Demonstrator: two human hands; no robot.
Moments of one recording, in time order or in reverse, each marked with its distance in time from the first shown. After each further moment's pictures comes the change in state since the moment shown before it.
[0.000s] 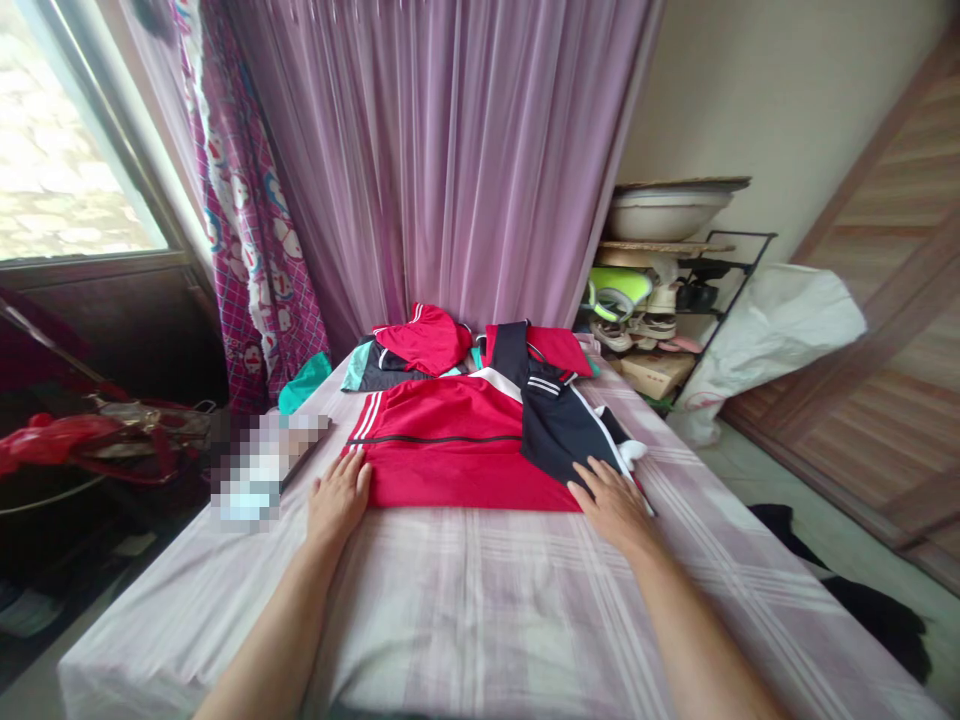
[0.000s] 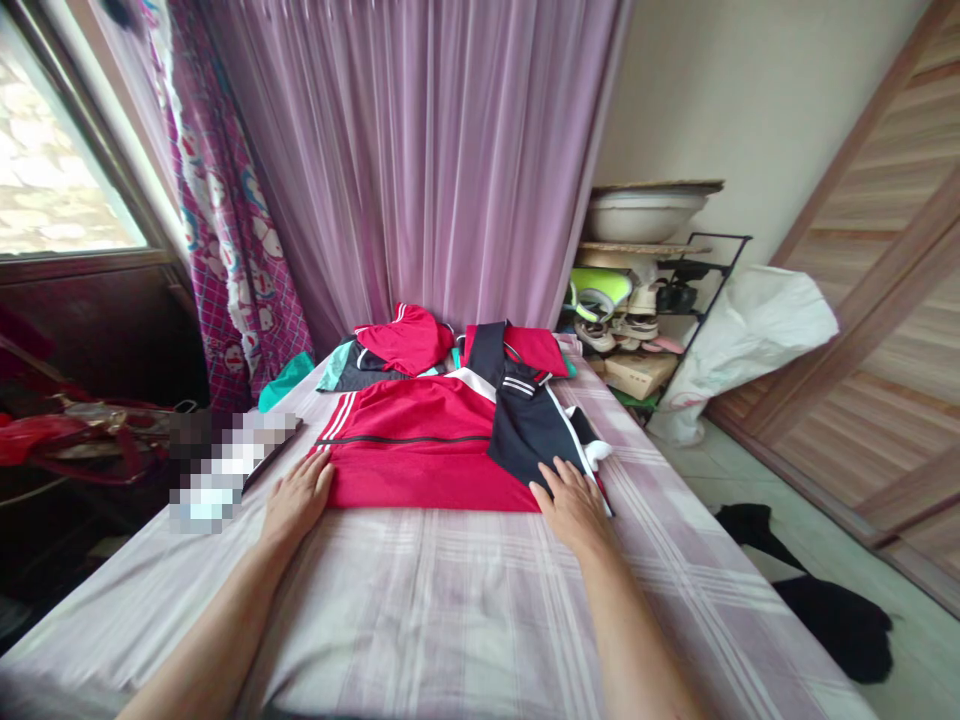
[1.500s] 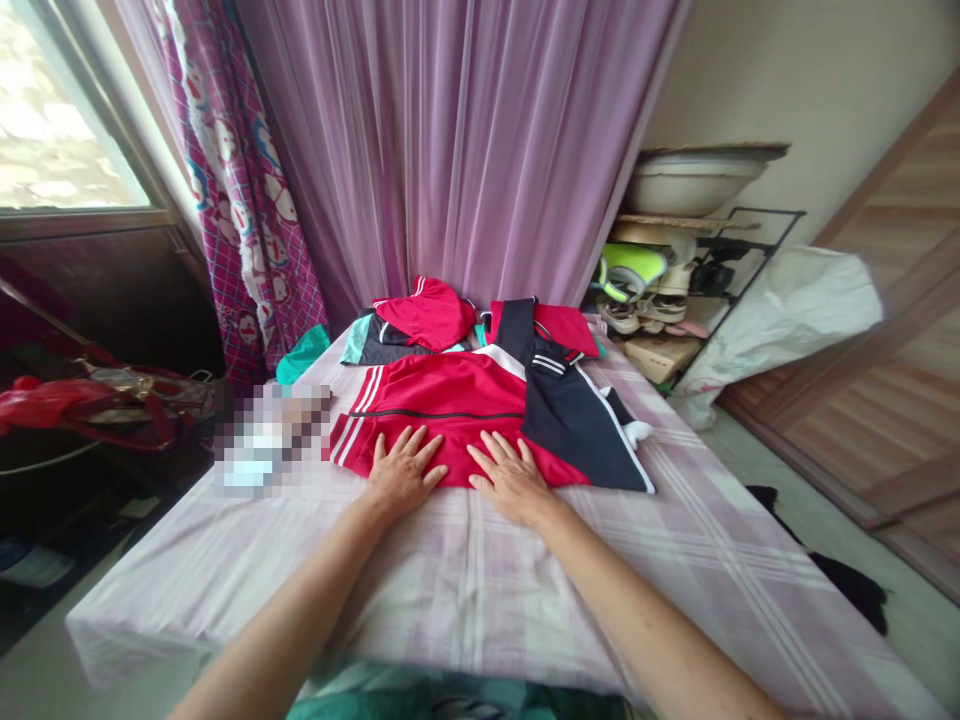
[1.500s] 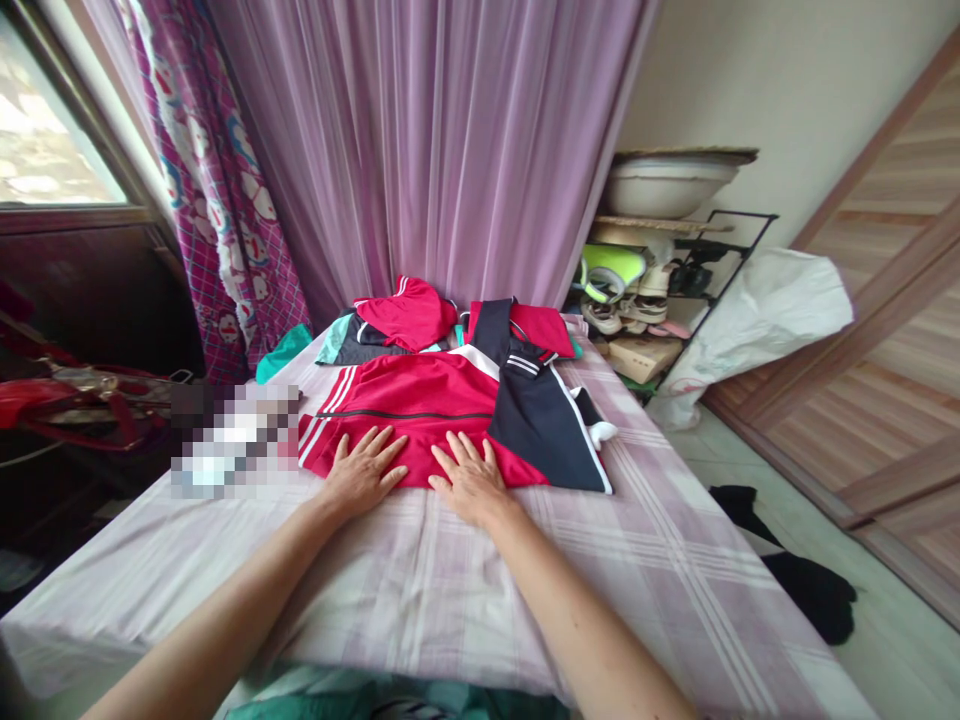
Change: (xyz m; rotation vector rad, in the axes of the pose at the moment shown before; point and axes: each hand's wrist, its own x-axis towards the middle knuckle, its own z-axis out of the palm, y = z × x) left_hand -0.017 0.071 0.019 0.092 -0.158 0.464; right_hand 0.004 -0.146 -0.019 0.133 -0.289 -0.428
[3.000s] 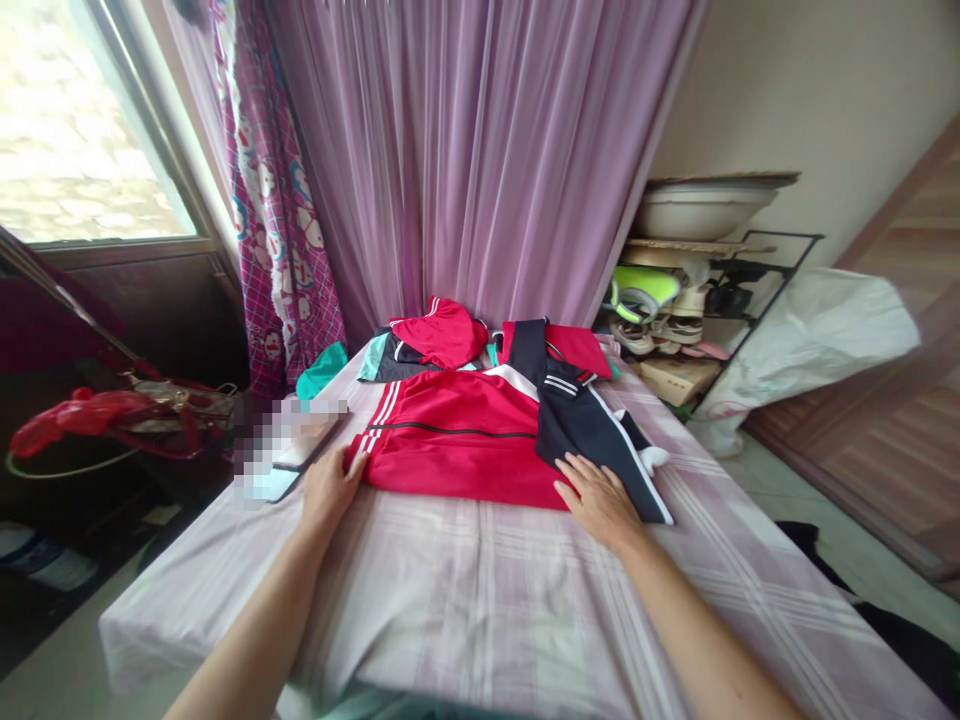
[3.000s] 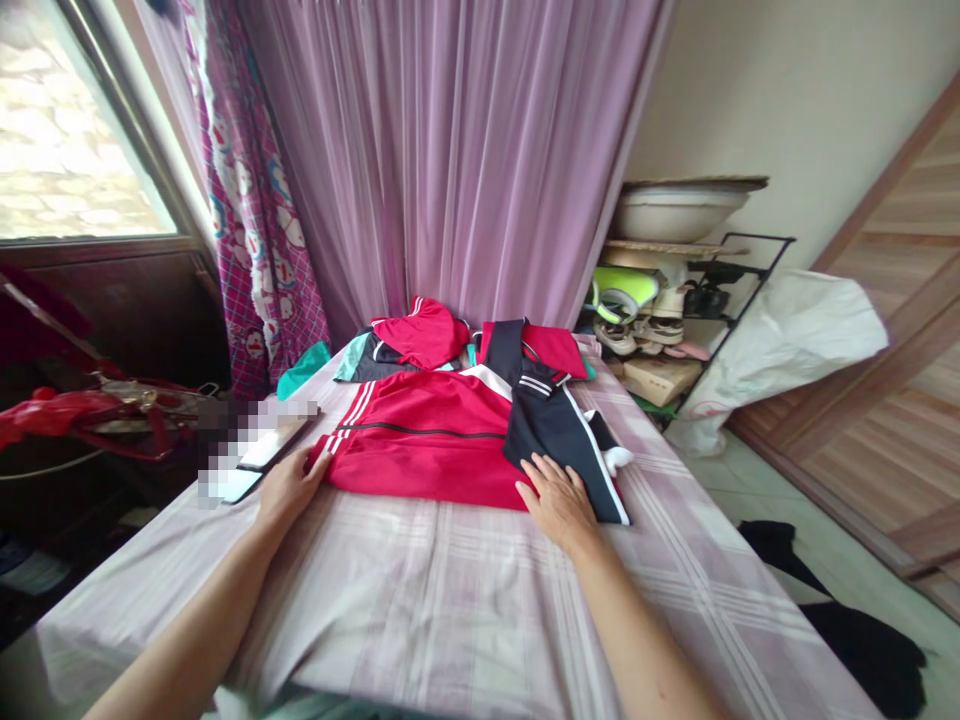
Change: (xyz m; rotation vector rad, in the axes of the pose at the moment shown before) left_hand -0.024 -0.120 -0.014 -0.147 0.253 -0.536; right_hand -0.038 0.106 0.007 -0.117 0.250 0.209
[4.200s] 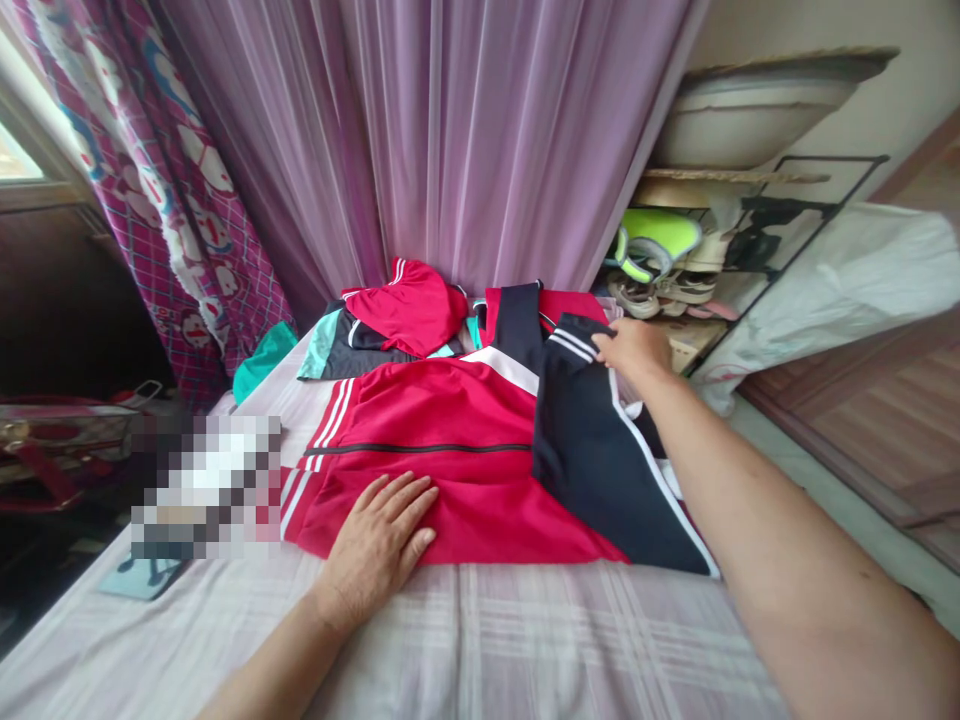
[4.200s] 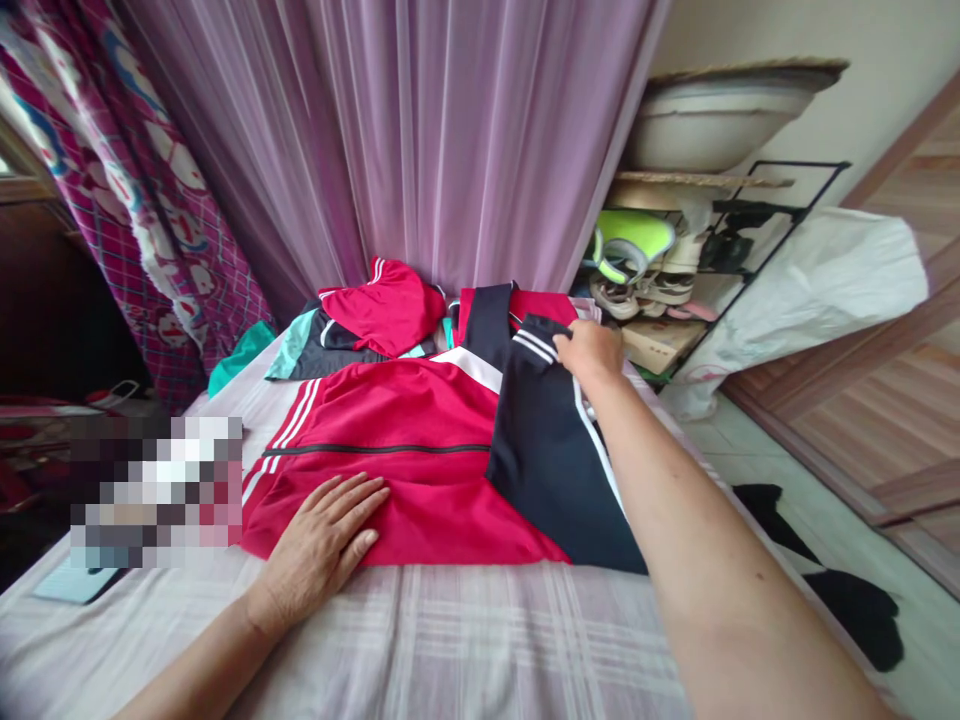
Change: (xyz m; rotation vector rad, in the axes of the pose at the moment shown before) left_hand -0.026 0.102 0.034 -0.006 -0.130 0.924; right_hand 0.223 0.094 -0.079 -0.011 0.067 0.540
